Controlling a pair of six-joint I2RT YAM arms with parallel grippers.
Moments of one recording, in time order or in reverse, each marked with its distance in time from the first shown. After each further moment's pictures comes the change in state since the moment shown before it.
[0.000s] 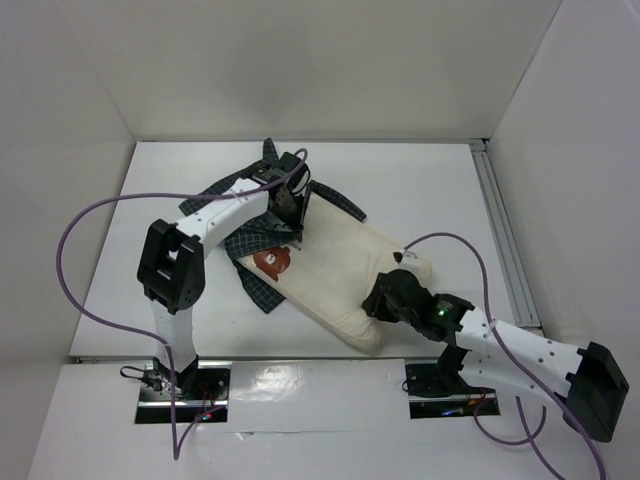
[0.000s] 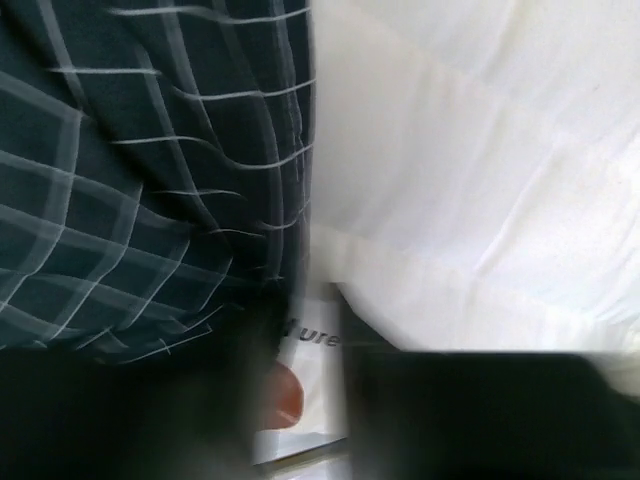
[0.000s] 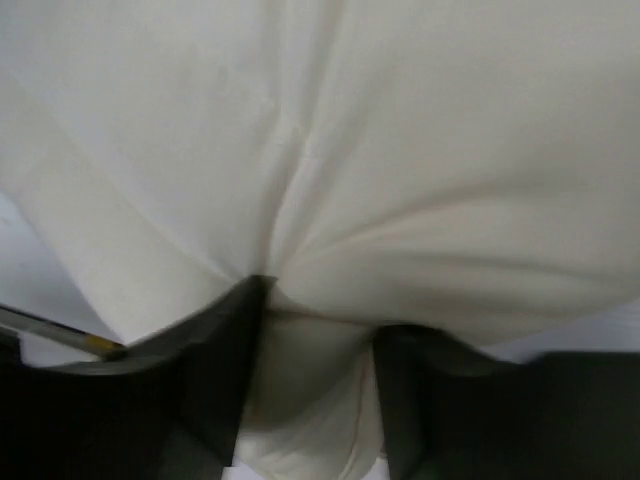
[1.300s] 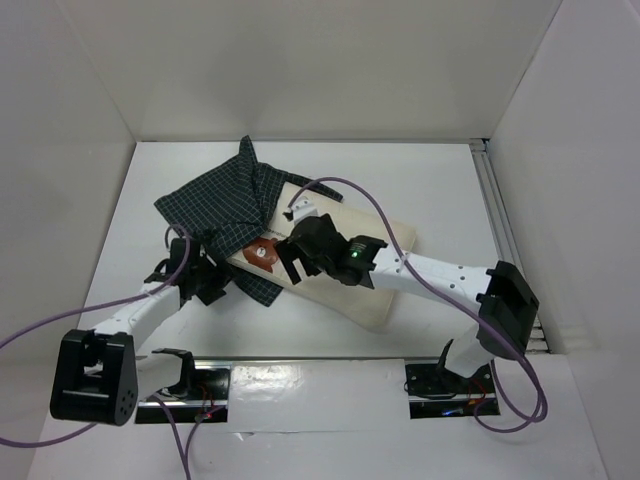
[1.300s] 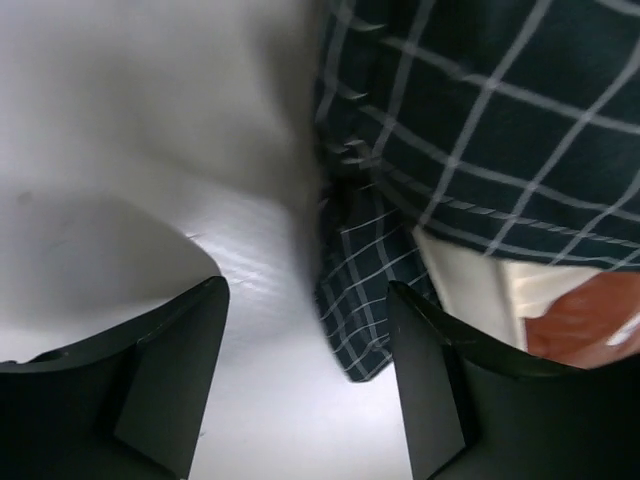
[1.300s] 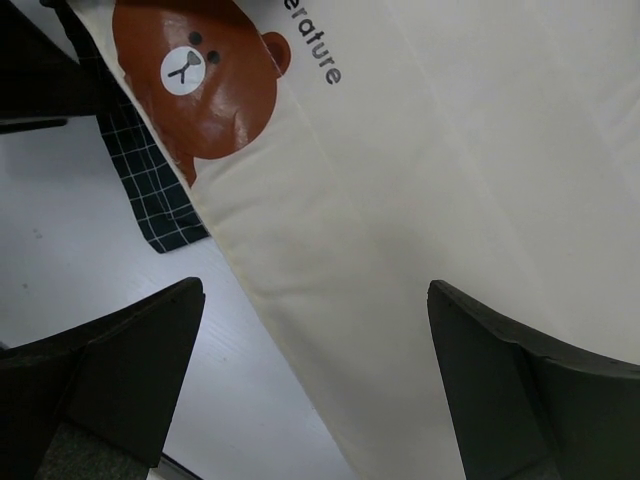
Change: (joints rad) left arm 0.474 -0.797 -1.204 0.615 0.066 -0.463; right arm 0.145 0.719 0.770 0.001 0.089 -0.670
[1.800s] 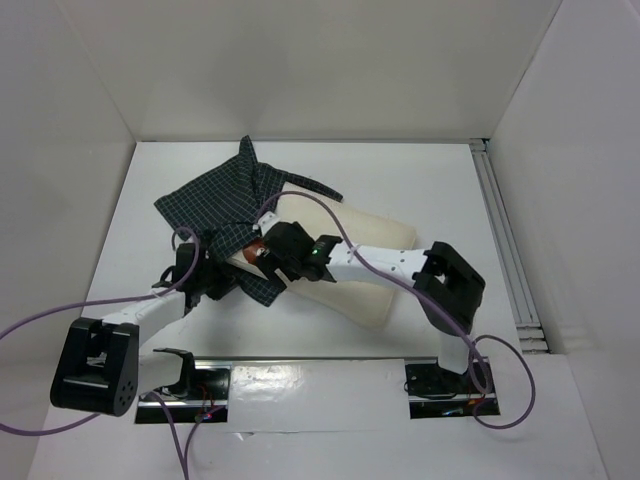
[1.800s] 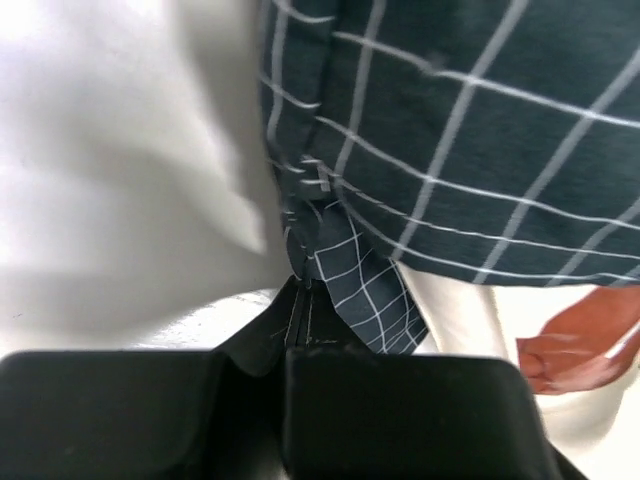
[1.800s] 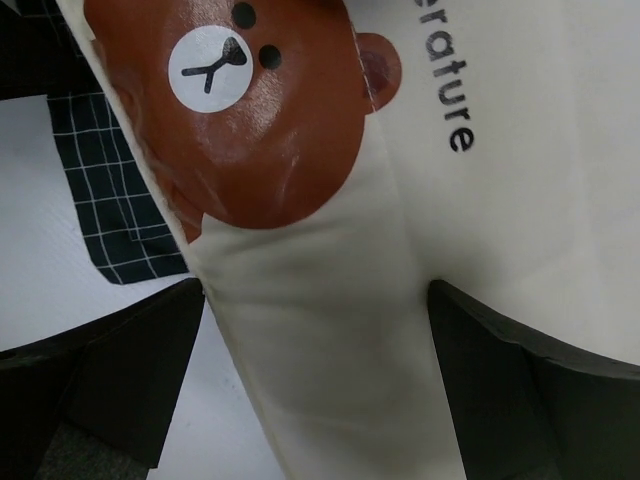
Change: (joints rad) left arm -0.042 0.065 -0.095 0.282 0.023 -0.050; right arm 0.008 0.301 0.143 0.031 -0.069 -0.172
